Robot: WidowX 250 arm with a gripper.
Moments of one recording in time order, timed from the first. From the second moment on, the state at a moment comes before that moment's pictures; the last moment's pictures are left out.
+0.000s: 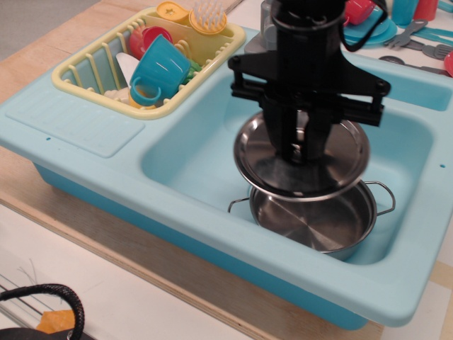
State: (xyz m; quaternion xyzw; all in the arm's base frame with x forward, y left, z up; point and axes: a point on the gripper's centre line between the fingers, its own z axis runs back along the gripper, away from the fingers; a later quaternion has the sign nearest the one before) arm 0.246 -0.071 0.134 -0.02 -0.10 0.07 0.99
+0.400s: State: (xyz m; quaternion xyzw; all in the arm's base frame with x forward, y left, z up) arm 0.249 -0.081 0.113 -0.03 -0.08 0.06 0.99
